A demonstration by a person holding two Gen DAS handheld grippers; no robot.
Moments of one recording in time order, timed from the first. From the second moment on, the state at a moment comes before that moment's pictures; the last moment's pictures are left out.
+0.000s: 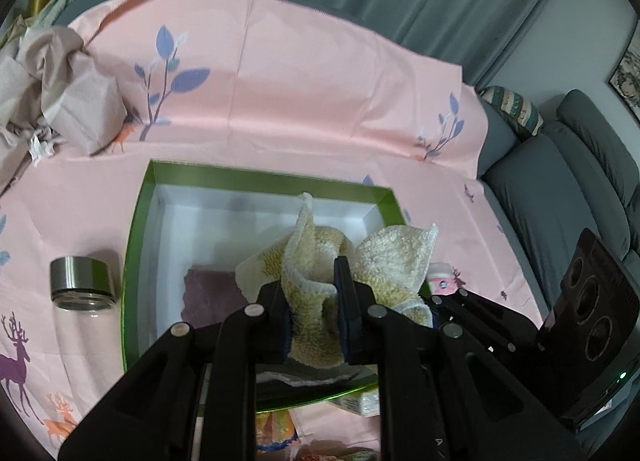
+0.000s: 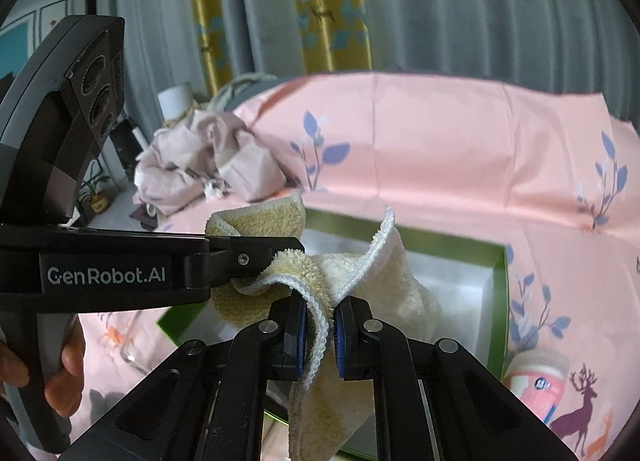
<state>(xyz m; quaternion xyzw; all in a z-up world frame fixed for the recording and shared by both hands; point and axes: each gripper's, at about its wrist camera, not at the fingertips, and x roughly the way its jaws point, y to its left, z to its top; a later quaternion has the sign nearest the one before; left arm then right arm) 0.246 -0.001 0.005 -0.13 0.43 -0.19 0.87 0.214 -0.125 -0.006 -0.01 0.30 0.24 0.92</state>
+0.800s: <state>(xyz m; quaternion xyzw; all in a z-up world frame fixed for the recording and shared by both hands) 0.179 0.021 0.031 -0.08 0.40 -0.12 0.91 0.132 -0.168 0.030 0.03 0.28 0.24 0.93</state>
